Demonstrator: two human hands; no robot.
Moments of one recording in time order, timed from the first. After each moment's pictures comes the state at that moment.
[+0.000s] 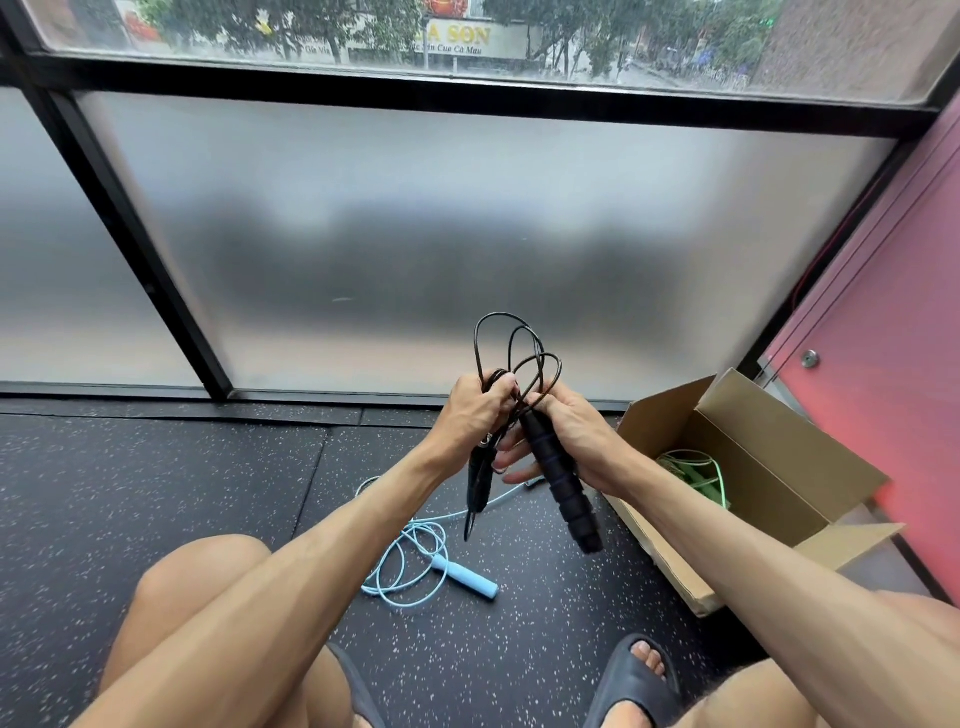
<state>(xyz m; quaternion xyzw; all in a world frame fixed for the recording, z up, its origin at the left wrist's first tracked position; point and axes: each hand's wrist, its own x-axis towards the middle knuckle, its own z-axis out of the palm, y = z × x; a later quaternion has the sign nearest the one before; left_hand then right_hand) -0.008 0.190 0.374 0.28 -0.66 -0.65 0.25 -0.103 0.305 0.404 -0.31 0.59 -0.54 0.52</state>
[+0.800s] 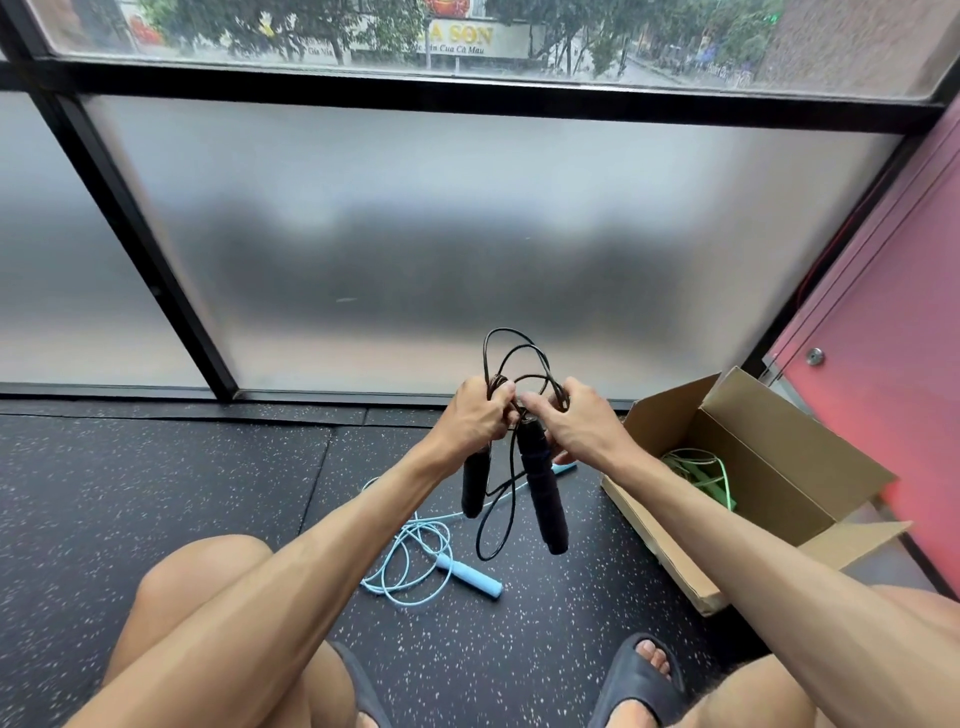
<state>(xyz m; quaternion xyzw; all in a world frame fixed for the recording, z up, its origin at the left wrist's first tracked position) -0.003 0.188 0.375 0.29 -0.70 -0.62 0.19 -0.115 0.296 0.401 -0.39 0.81 -0.37 0.25</state>
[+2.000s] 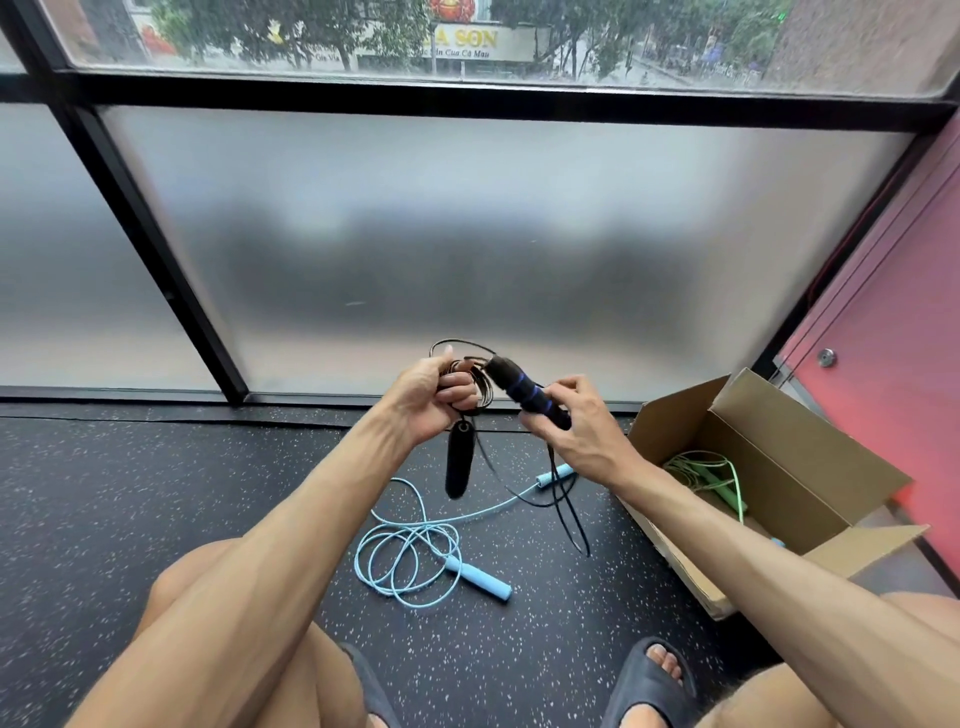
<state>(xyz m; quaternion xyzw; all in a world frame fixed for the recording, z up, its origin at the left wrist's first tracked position) 0.020 0.136 0.390 0.26 -0.29 -0.90 0.20 -0.125 0.294 0.370 -0.53 0.77 -0.34 0.15</state>
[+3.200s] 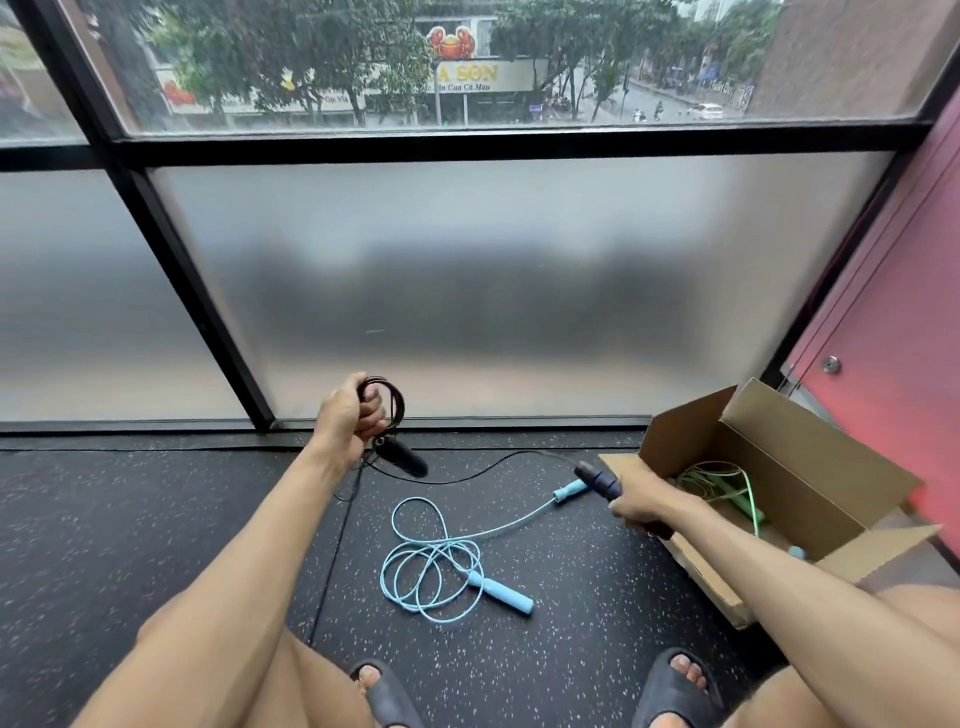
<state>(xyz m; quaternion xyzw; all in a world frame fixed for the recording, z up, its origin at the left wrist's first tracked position) 0.110 0.077 0.382 0.38 -0.43 -0.75 0.33 -0.175 0.330 0.309 -0.35 0.89 -0.03 0.28</state>
